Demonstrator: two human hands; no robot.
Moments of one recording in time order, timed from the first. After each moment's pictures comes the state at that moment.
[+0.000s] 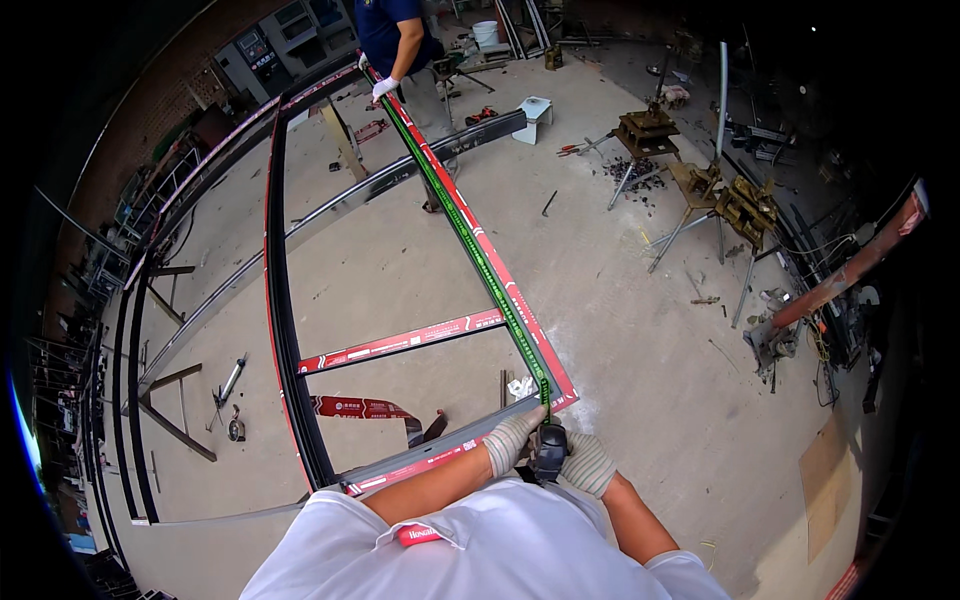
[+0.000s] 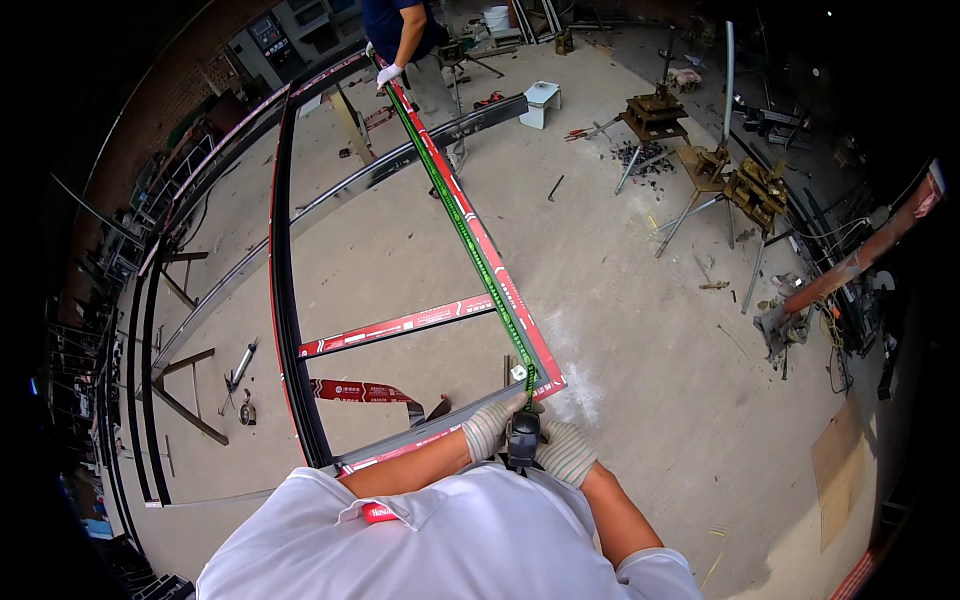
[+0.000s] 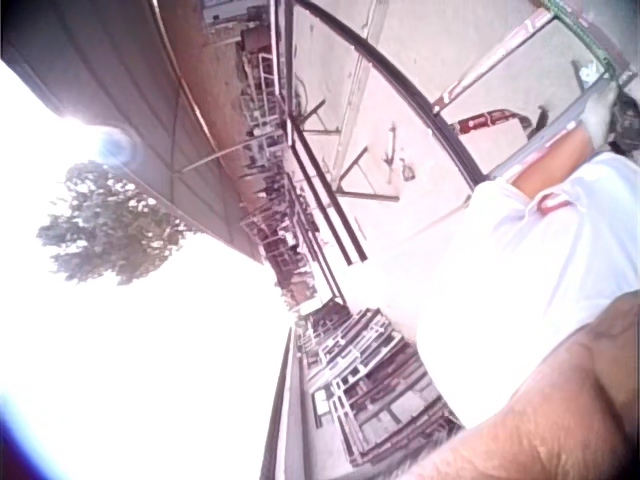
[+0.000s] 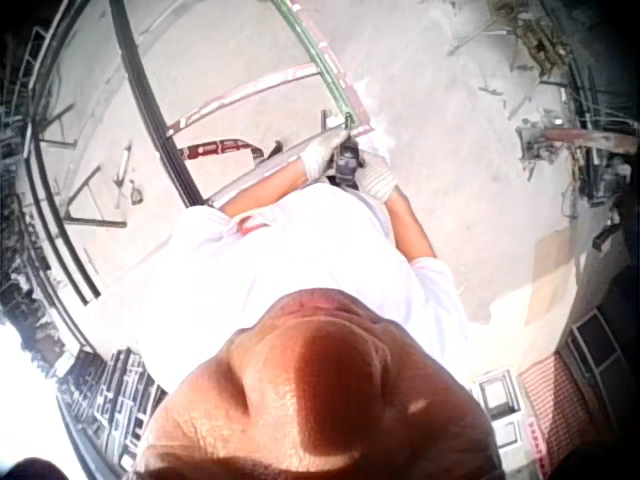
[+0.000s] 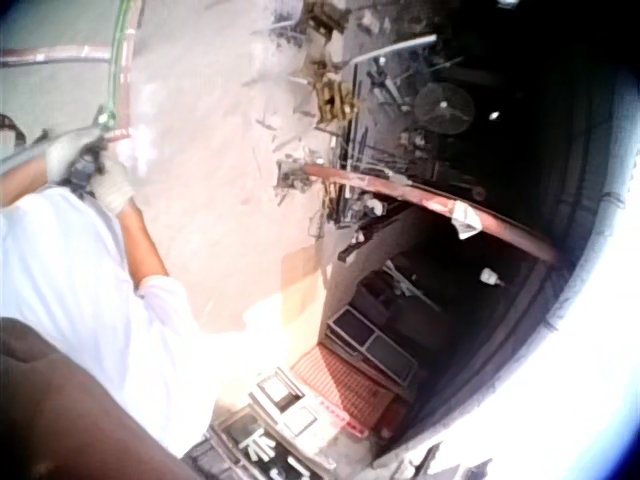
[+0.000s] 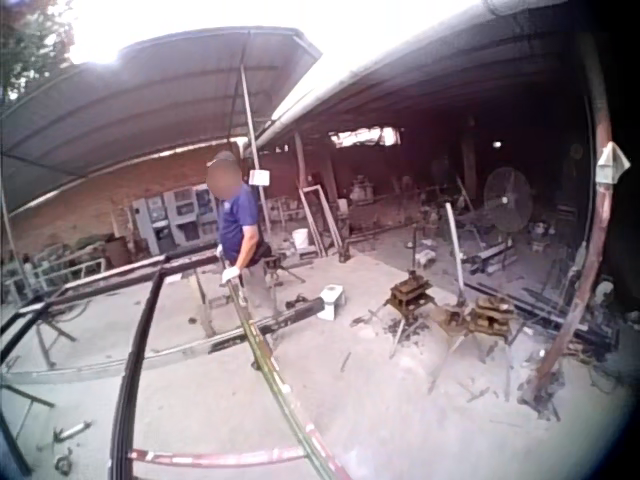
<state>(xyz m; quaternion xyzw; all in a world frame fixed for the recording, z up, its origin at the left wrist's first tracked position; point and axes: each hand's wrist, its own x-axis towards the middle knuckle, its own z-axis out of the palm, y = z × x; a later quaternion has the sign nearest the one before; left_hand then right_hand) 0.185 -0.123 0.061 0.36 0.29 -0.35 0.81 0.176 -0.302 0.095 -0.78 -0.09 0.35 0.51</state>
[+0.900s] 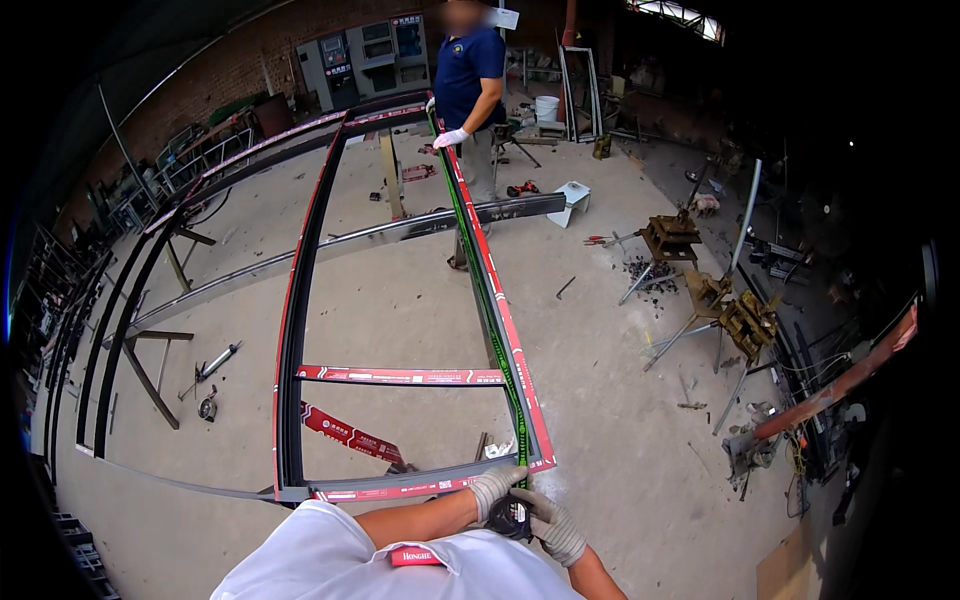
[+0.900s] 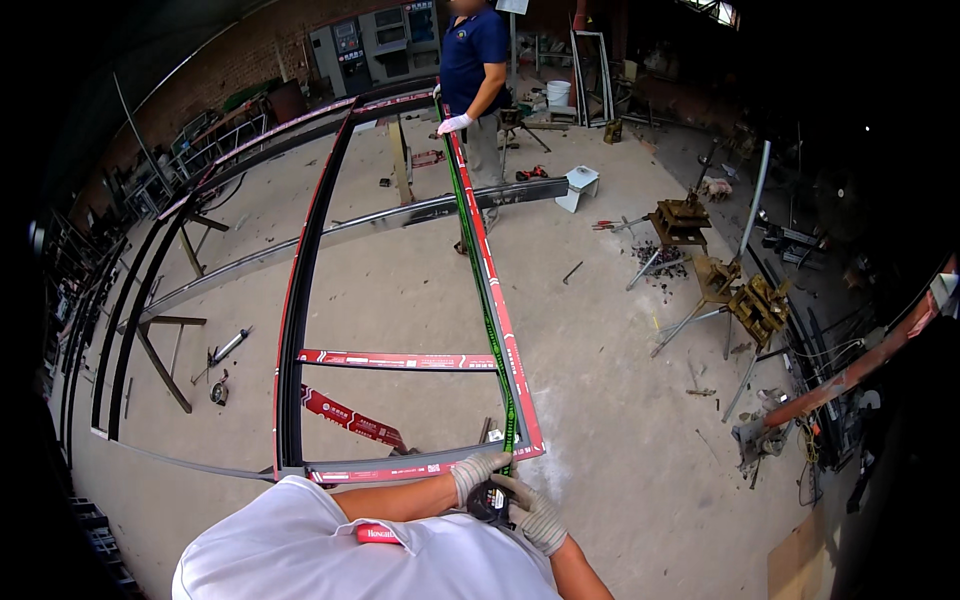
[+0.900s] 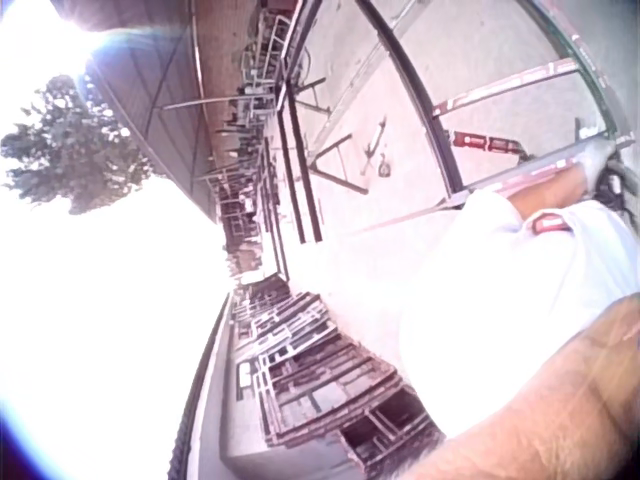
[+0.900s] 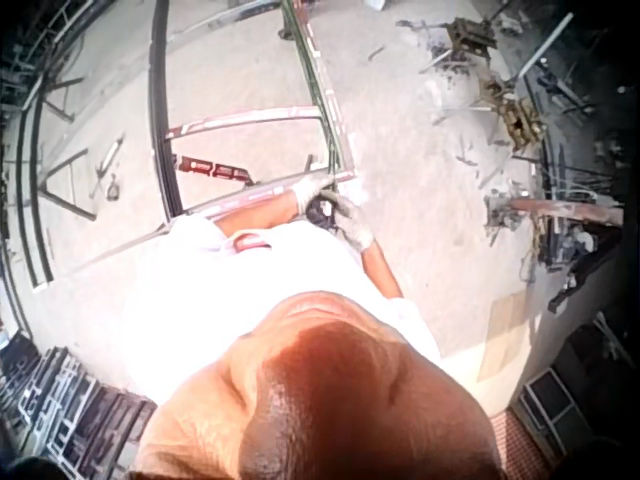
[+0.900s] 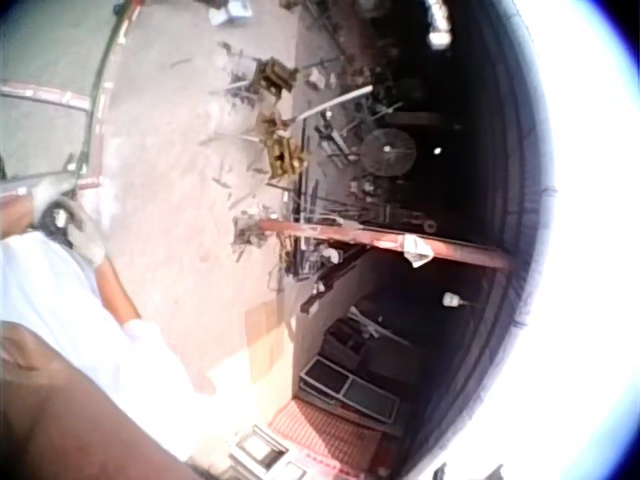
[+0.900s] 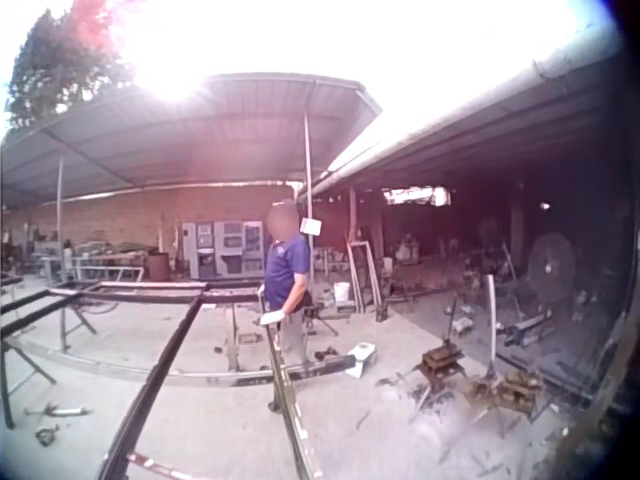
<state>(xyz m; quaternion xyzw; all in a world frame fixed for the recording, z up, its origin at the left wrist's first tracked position) 0.179 -0.135 0.063 0.33 0.36 -0.32 0.81 0.160 -0.317 0.102 -0.48 -0.08 0.44 0.76</state>
